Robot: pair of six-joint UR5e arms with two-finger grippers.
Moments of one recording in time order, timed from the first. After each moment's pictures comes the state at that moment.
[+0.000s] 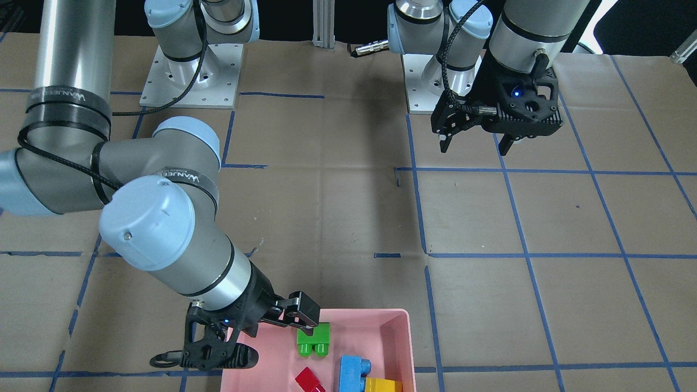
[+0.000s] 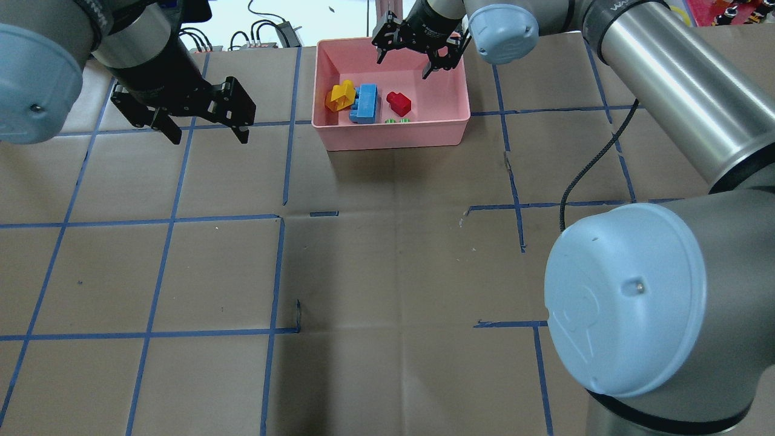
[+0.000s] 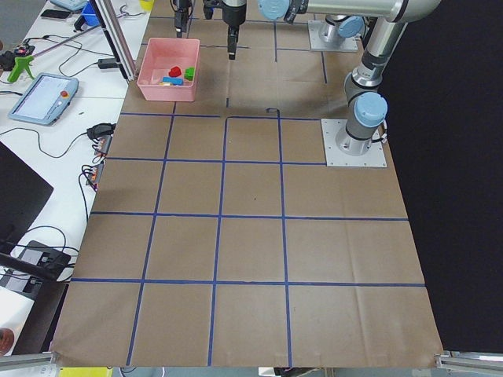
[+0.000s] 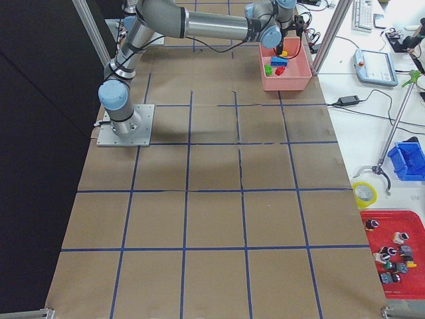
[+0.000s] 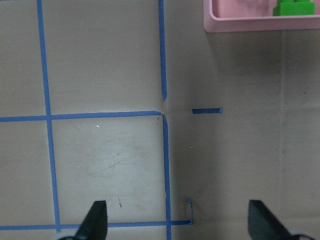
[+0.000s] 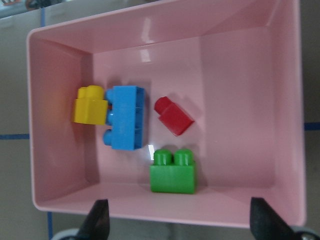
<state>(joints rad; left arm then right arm) -1.58 -1.59 -1.54 -1.53 1.58 0.06 1.70 -0.97 1.13 -1.93 -1.32 0.21</state>
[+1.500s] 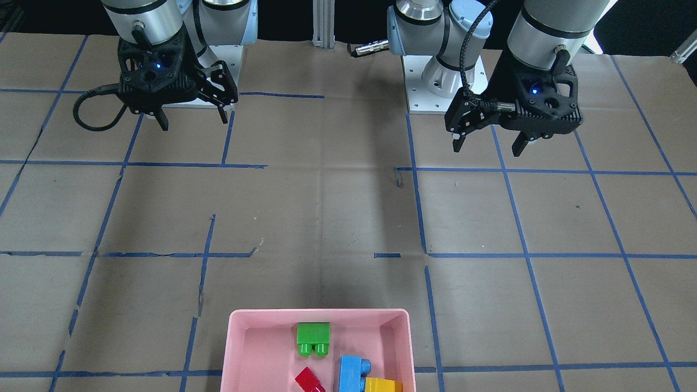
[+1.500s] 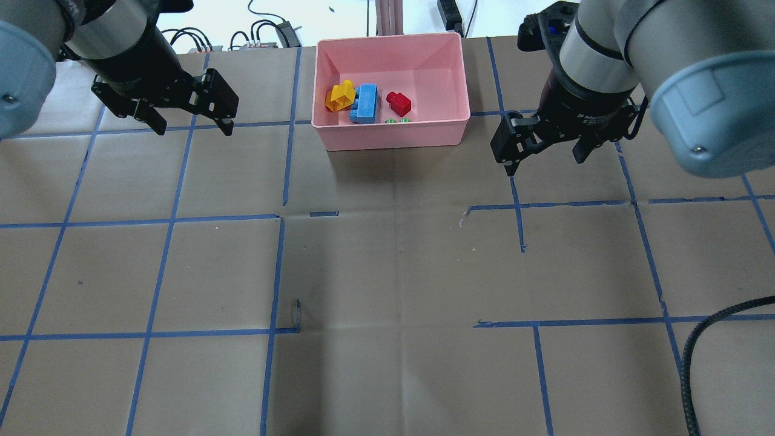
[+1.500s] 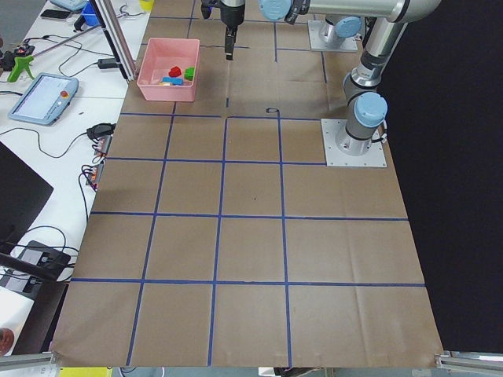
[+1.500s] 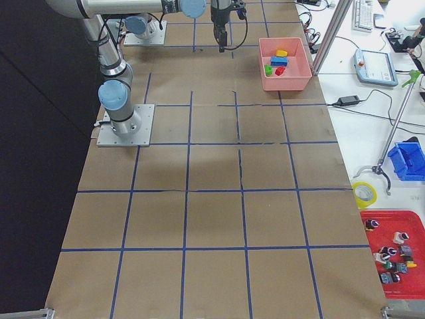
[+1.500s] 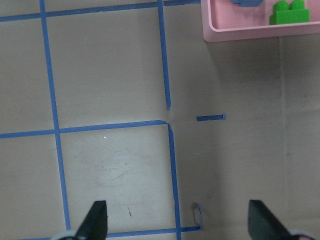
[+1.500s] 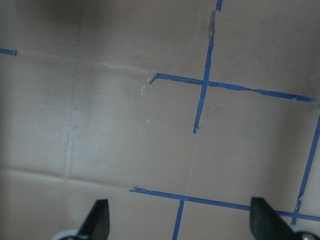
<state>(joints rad) -1.54 -1.57 -1.54 -1.52 1.56 0.10 1.65 -1.65 1.66 -1.60 -1.55 -0.08</state>
